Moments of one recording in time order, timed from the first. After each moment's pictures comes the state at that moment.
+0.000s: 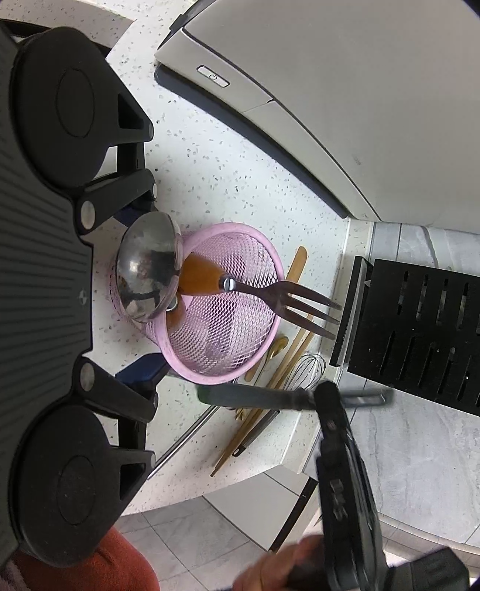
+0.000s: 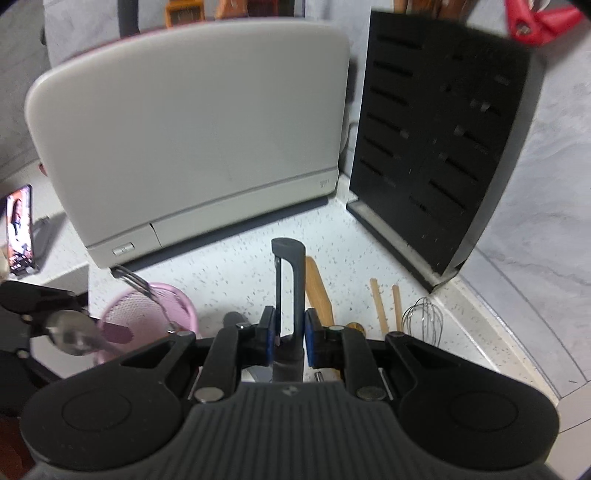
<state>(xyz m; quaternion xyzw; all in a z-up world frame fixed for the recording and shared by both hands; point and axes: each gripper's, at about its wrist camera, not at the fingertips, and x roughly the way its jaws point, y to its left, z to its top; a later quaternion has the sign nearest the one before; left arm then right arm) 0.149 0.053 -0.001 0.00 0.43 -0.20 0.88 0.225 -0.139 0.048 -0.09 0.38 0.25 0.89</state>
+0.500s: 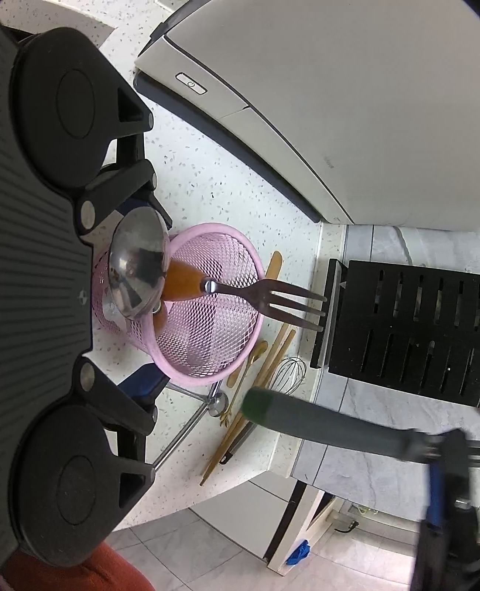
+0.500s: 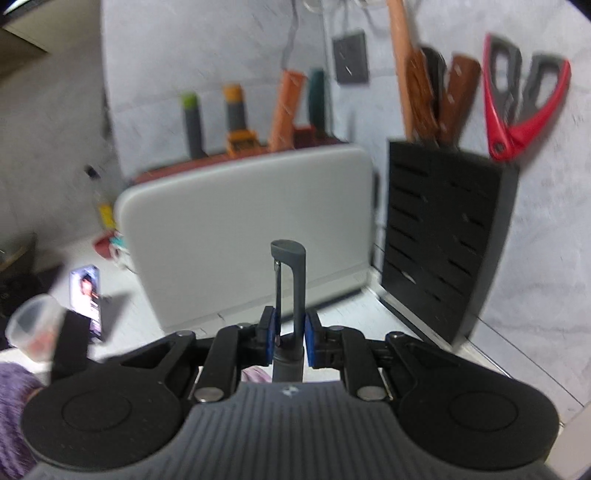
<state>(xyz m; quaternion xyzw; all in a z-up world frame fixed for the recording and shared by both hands) 0.144 0.047 -0.002 0.02 0.38 -0.19 0.90 0.165 -0.158 0.119 -0.01 0.25 0.31 0.92</state>
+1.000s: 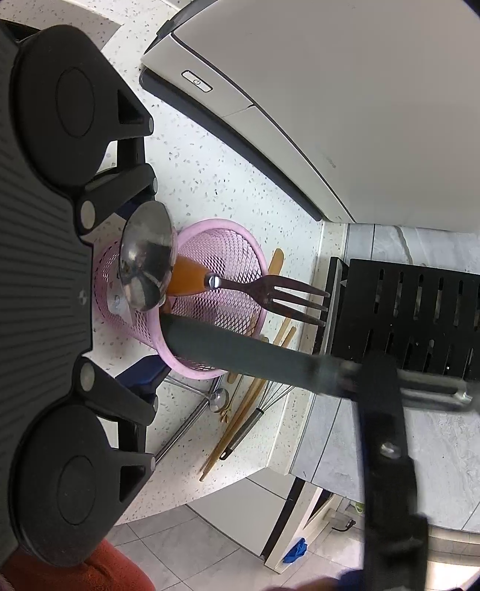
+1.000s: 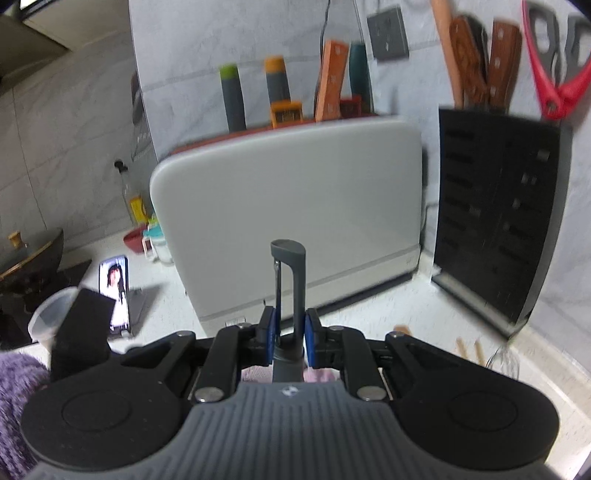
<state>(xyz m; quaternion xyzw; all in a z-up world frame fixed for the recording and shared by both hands) 0.141 0.048 -0.002 0.01 0.38 -0.20 0.90 0.164 -0.123 0.077 0.01 0.27 0.35 0.90</state>
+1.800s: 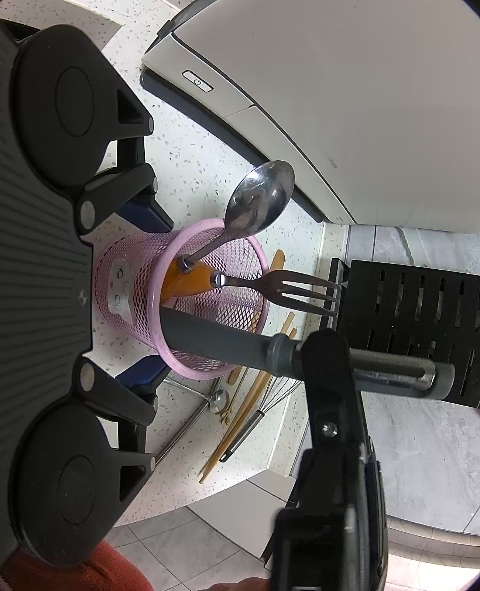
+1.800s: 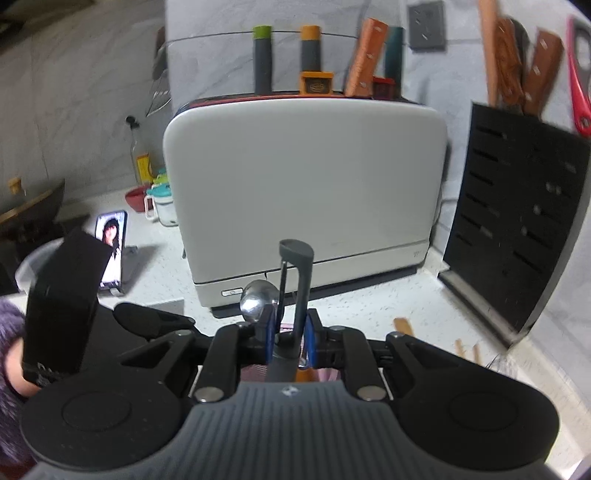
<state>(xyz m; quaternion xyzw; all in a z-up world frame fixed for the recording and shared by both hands) 0.141 0.047 -0.003 0.01 0.38 -0.19 0.90 0.156 -0.103 0.064 -0.08 0.26 0.36 0.89</state>
